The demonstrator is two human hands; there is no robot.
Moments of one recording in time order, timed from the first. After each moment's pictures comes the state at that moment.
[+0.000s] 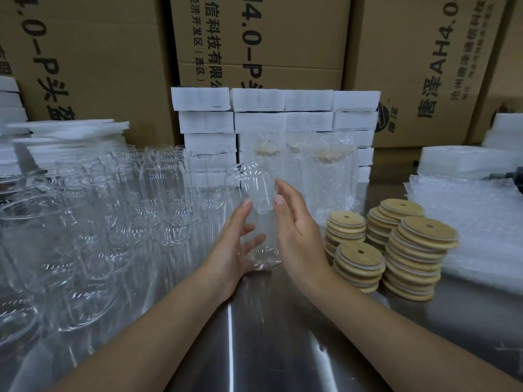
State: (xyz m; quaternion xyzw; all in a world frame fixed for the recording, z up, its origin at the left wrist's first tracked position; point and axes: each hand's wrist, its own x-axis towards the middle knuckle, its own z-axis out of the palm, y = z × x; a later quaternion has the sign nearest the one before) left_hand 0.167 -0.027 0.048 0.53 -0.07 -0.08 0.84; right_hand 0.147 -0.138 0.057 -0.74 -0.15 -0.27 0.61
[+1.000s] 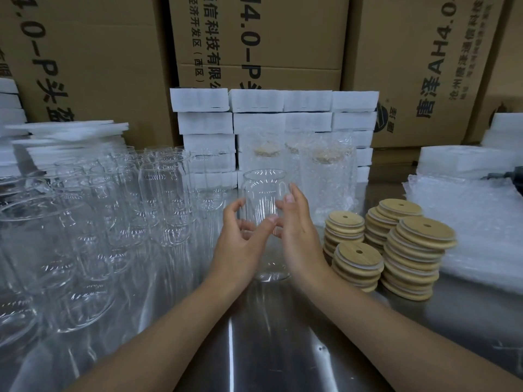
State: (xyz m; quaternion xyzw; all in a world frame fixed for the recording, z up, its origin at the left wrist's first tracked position) left_hand 0.163 -0.035 0.041 0.73 -0.13 0.15 0.65; right_hand 0.161 -0.137 0.051 -0.70 -0.09 -0.22 0.67
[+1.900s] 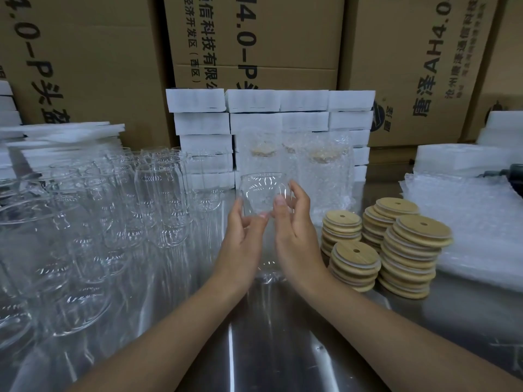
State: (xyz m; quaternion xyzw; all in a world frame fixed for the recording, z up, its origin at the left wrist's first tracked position) left_hand 0.150 -0.043 0.050 0.71 -0.14 0.11 0.68; right_hand 0.151 -0.139 0.053 -0.74 -0.11 -0.27 0.61
